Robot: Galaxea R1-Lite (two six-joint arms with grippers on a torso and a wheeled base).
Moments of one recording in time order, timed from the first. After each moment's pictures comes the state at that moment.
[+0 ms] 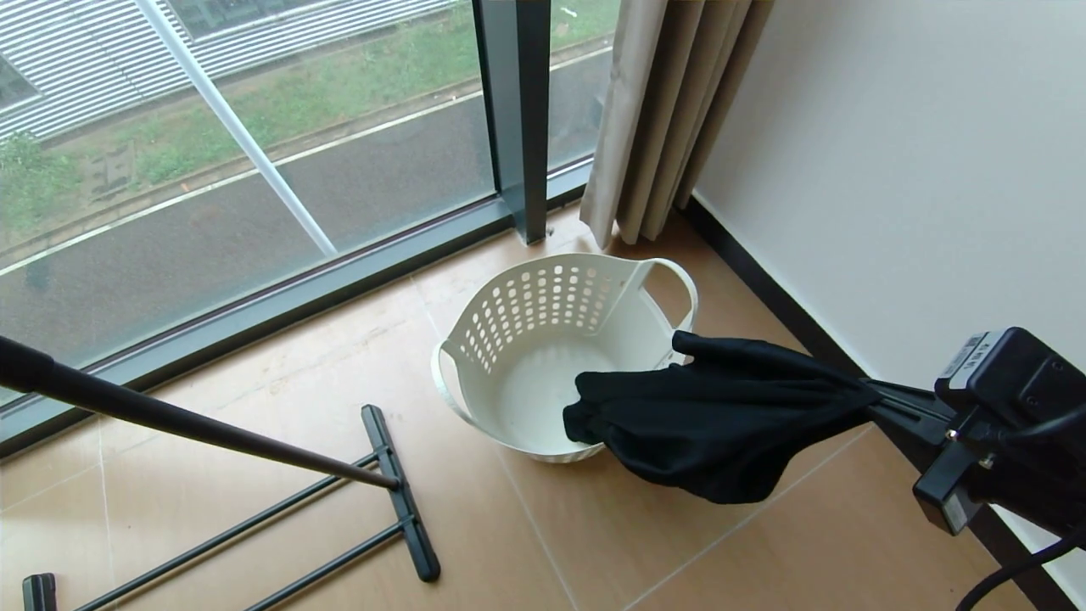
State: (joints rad) left arm -0.01 0.01 -0.02 0.04 -0.12 0.04; right arm 0.50 1.19 -0.47 -0.45 -0.17 -0.59
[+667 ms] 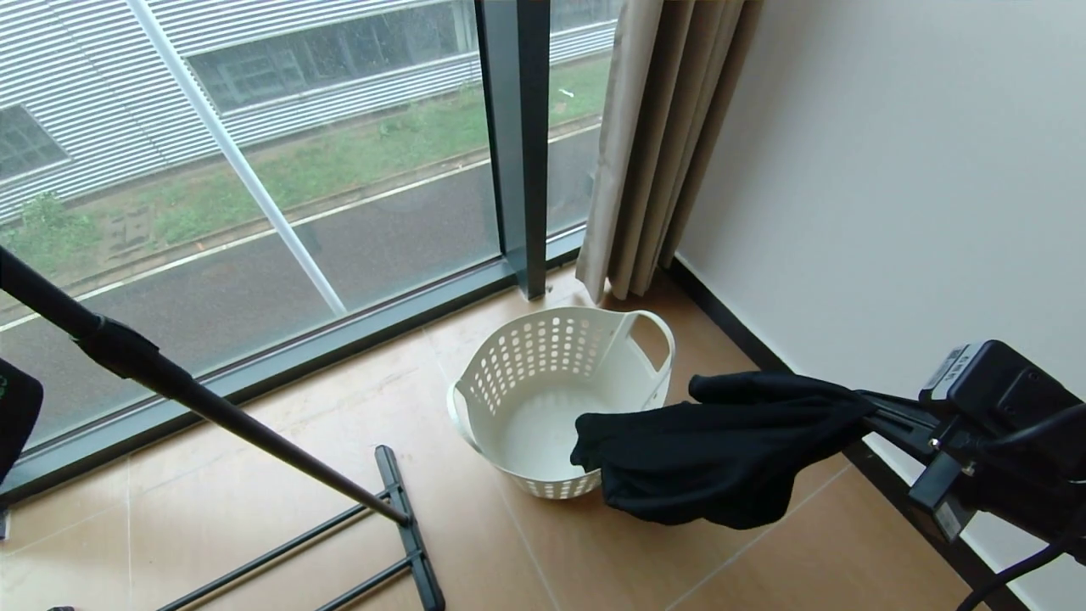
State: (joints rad) left arm -0.01 0.01 -0.02 0.04 -0.12 0.04; right arm 0.49 1.21 -0.45 -0.45 -0.17 -0.59
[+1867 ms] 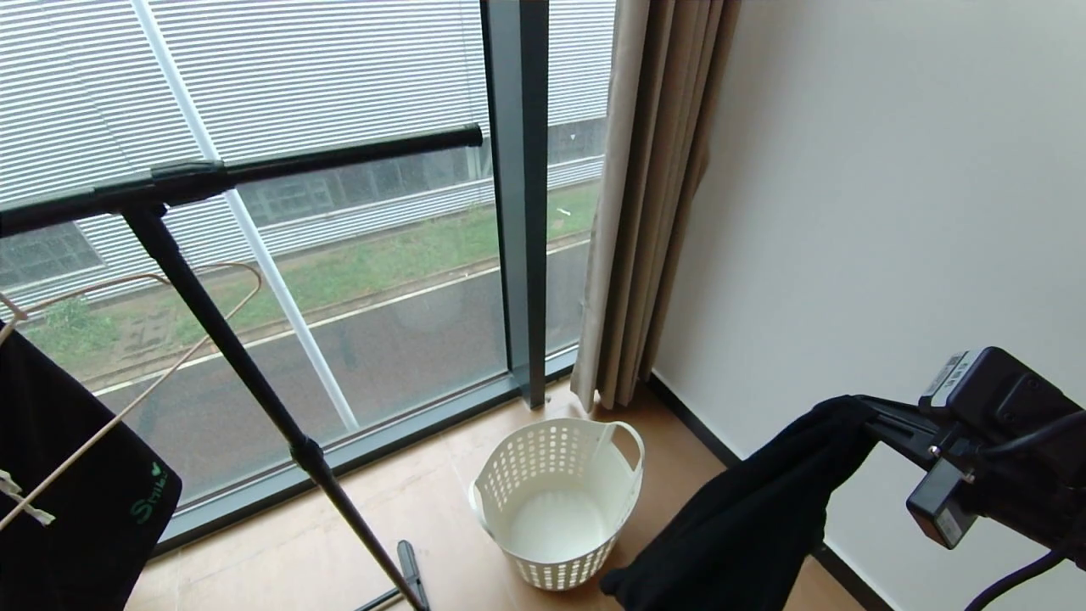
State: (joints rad) left arm -0.01 0.01 -0.02 0.04 -0.12 0.04; right arm 0.49 1.21 -0.45 -0.45 -0.17 -0.59
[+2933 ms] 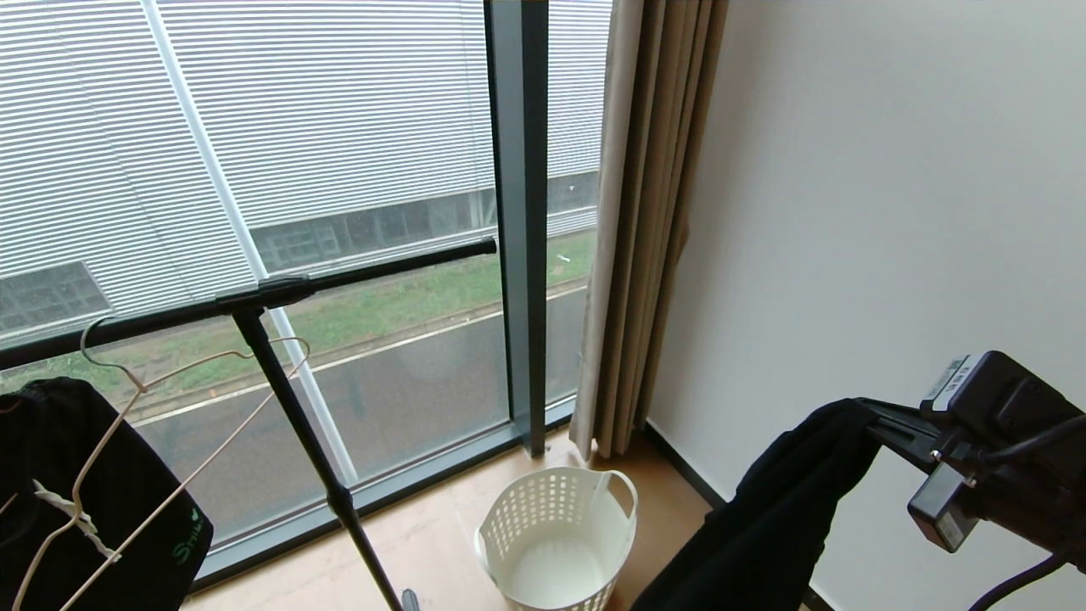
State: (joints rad) left arm -0.01 0.01 -0.02 0.04 -0.12 0.05; right arm 0.49 1.20 -0.44 -0.45 -0.17 -0.59
